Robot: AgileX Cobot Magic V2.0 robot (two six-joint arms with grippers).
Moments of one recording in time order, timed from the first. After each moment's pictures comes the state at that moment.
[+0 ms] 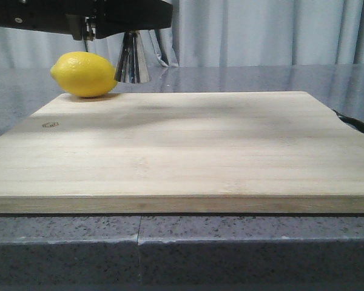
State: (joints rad) left arm -0.28 1.73 -1.05 -1.76 1.16 2.16; right arm 0.64 1.45 -1.19 -1.30 0.00 -0.18
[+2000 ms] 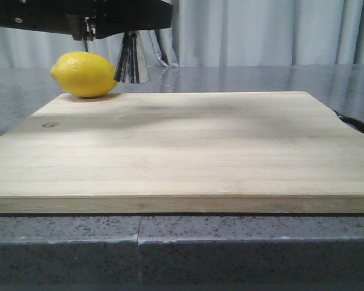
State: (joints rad) left arm -0.28 1.73 -1.05 -1.76 1.16 2.16; right arm 0.64 1.45 -1.19 -1.22 -0.01 -0.18
